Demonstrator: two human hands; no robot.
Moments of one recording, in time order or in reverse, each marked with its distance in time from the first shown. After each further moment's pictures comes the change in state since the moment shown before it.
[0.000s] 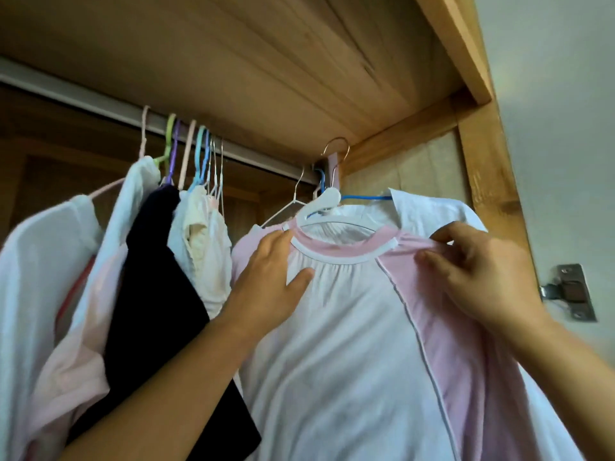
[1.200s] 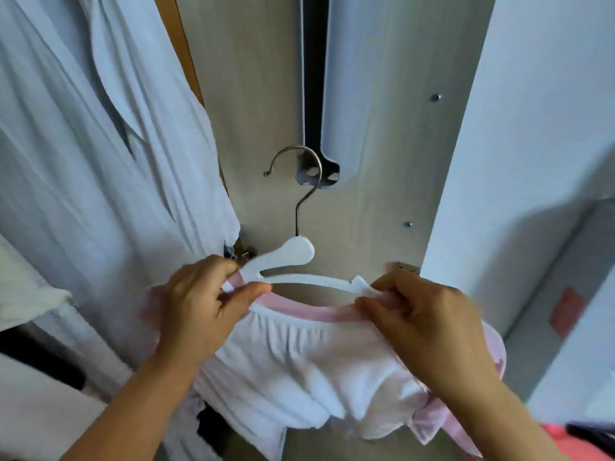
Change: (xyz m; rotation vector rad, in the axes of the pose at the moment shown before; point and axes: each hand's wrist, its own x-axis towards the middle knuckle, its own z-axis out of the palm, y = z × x) left_hand -0.376 0.257 0.071 -0.455 -0.226 0.207; right_hand -0.375 -0.001 -0.340 -0.394 -0.479 0.666
